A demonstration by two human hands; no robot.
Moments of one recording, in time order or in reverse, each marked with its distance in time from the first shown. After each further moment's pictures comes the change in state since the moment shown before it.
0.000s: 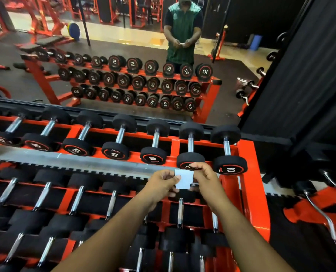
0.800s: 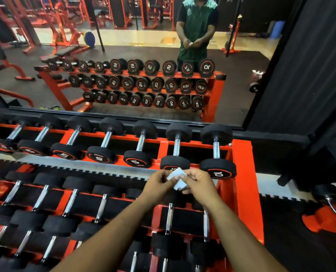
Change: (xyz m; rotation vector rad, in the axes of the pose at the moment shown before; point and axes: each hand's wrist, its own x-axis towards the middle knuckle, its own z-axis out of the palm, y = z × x) left_hand 0.067 -0.013 0.107 0.266 0.197 0.134; right_hand 0.067 0.044 -0.105 0.023 -0.189 0.006
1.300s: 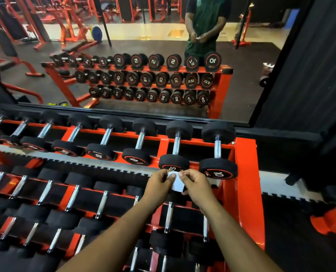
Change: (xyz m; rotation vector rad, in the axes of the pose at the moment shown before) left_hand 0.014 -0.002 0.031 0.170 0.158 0.007; right_hand 0.018 0.018 -0.012 -0.020 0.015 0.001
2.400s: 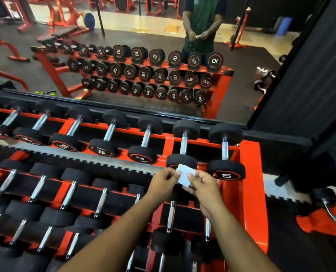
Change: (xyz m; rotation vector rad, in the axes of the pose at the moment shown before) left_hand 0.025 -0.034 -0.040 -0.041 -0.088 0.049; right_hand -0.003 -0.011 0.046 0.397 0.102 0.114
